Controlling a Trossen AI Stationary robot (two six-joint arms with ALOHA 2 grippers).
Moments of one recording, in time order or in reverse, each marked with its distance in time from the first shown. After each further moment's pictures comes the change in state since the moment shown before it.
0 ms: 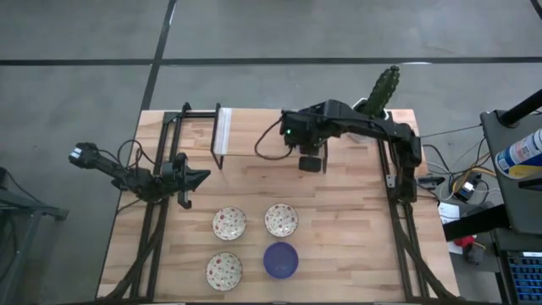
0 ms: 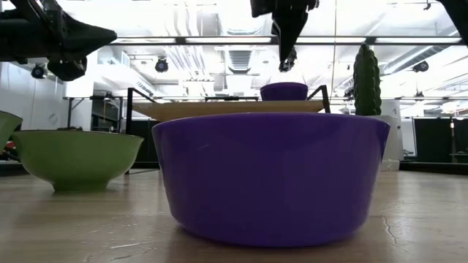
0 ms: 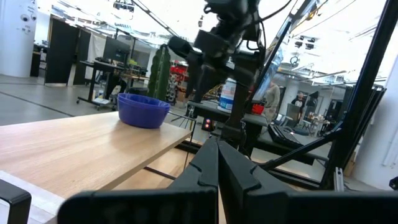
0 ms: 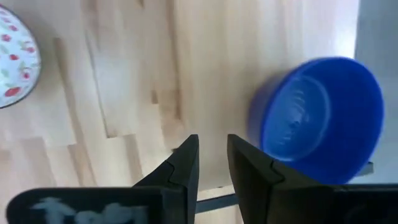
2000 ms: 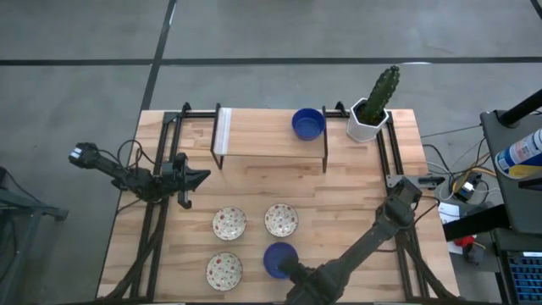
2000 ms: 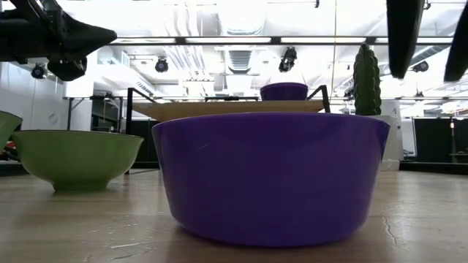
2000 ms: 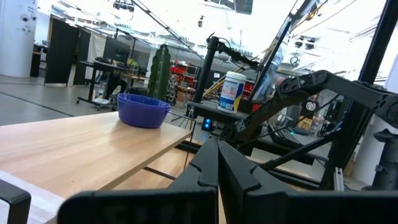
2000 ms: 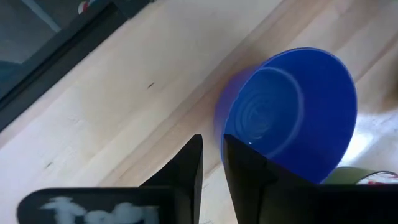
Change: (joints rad) left arm 0.000 0.000 0.000 0.000 0.000 0.000; right arm 0.868 0.389 -0.073 0.437 0.046 -0.084
